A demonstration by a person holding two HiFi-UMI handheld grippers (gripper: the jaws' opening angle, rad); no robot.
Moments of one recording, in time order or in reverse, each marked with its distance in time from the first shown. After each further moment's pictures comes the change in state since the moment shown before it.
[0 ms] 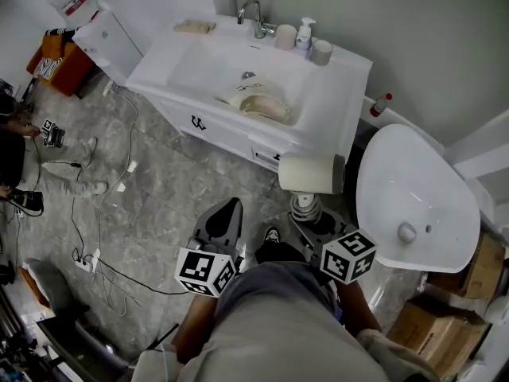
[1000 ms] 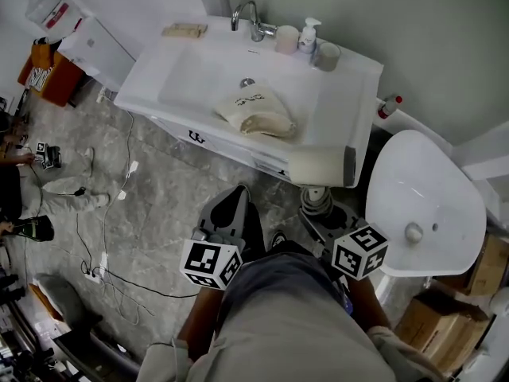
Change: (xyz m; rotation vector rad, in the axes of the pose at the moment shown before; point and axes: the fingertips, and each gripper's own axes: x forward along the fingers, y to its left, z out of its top) left arm 0.118 0.064 0.033 0.005 0.035 -0.029; right arm 0.070 -0.075 0.065 0.031 0.025 -0.046
